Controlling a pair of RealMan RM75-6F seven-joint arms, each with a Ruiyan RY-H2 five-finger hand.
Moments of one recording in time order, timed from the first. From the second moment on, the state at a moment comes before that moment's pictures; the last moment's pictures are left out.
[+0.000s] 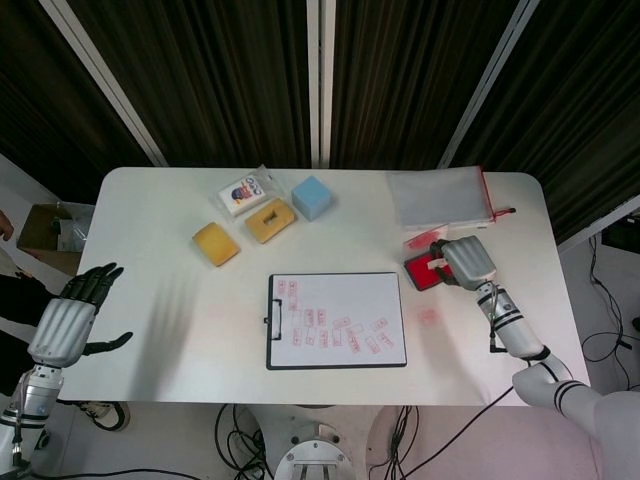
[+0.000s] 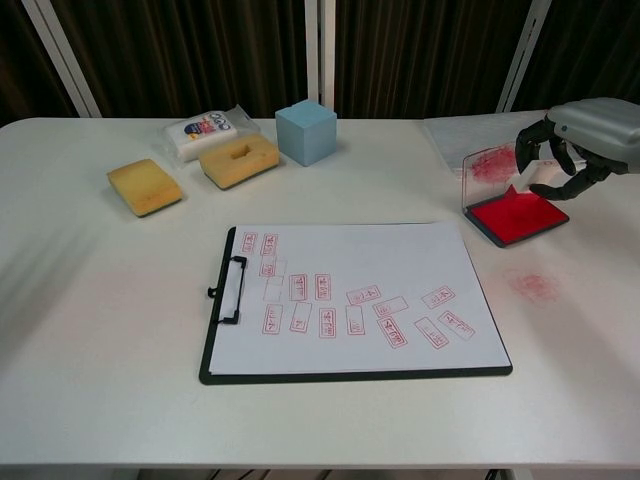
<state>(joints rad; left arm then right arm) -0.18 -1.20 0.00 -1.48 1.59 1.45 -0.02 0.64 -1.63 0.07 -0.84 -1.51 1.03 0.21</state>
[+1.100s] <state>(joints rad) -0.15 -1.20 0.00 -1.42 1.59 1.49 -0.10 0.64 -1.65 0.04 -1.35 -1.50 1.02 -0.28</state>
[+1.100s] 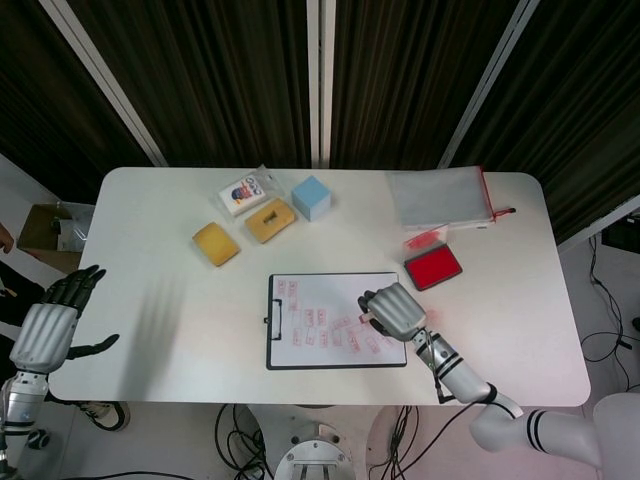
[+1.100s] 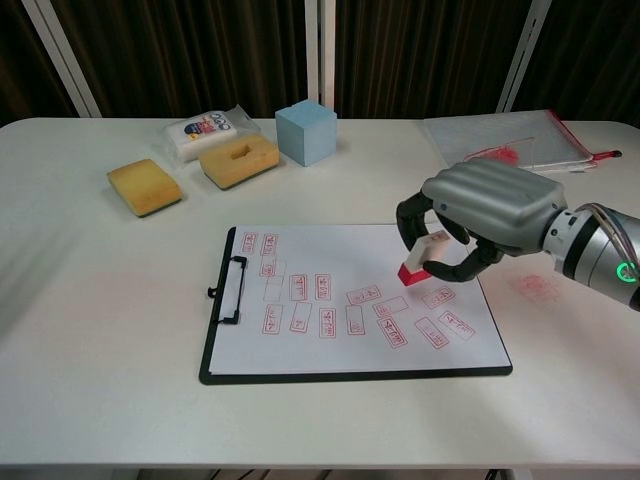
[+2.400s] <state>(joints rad) -0.14 -1.21 0.00 -1.37 1.58 1.49 -0.15 0.65 -1.73 0.05 -1.25 -1.46 0.98 -0.32</state>
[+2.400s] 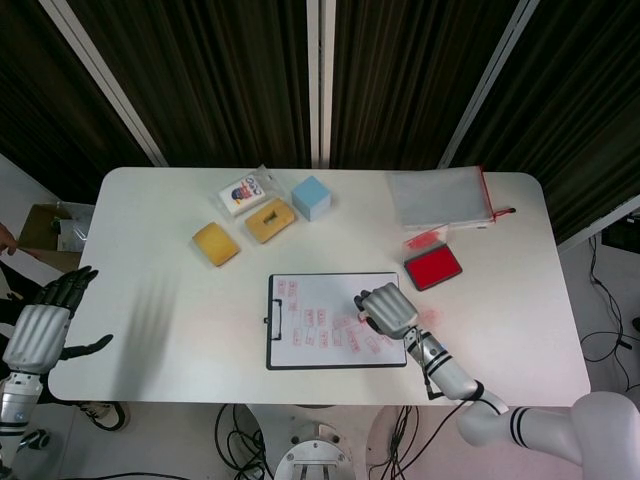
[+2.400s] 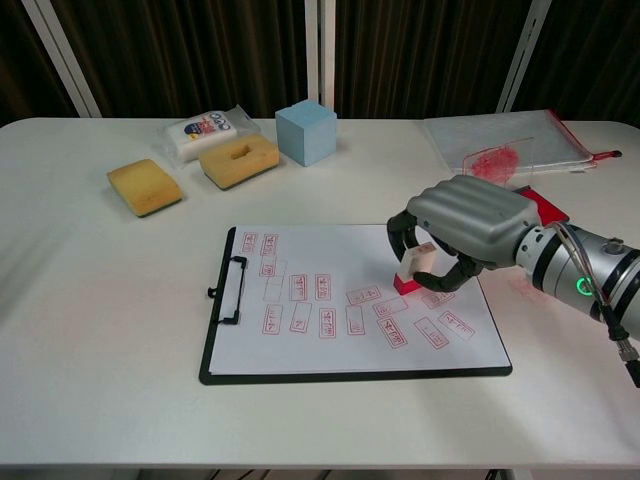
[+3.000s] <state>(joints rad) -0.14 -1.21 0.00 -1.37 1.58 1.48 -0.16 0.65 -1.75 0.04 -1.22 -1.45 0.97 -0.33</state>
